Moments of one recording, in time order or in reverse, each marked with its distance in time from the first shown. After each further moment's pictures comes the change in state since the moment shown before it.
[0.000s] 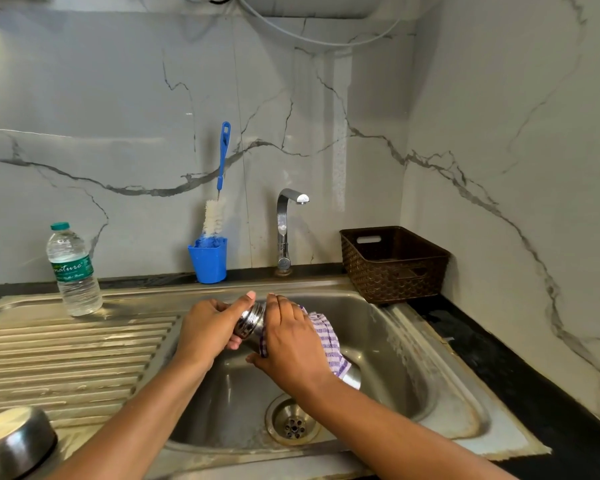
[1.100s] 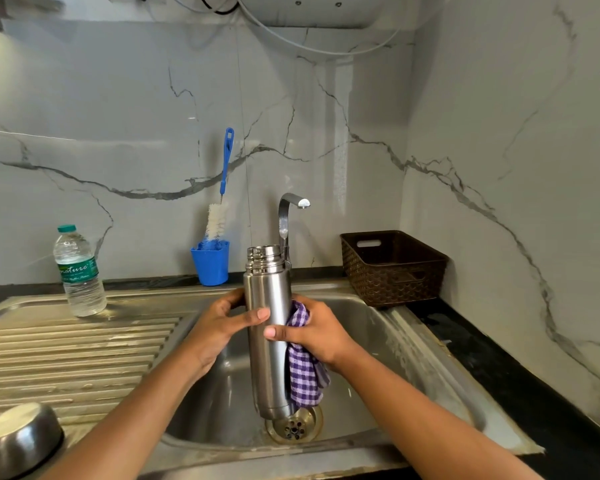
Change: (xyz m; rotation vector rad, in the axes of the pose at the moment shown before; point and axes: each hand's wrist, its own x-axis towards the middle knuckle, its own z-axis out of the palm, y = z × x) left_hand -0.006 0.000 -0.013 -0.324 -0.477 0.222; right_hand 0.006 0.041 -0.024 1.185 -0.190 0.211
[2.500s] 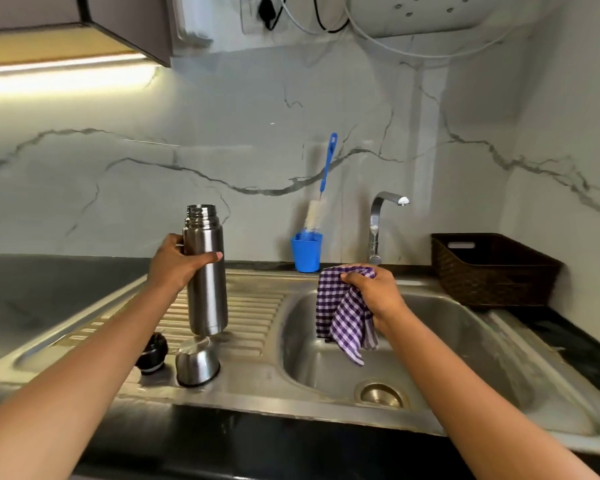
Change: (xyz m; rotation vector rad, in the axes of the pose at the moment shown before) left_hand -0.063 0.052 -0.211 0.522 0.742 -0.123; right_hand 0.027 -0.048 0.078 0.207 0.318 0.143
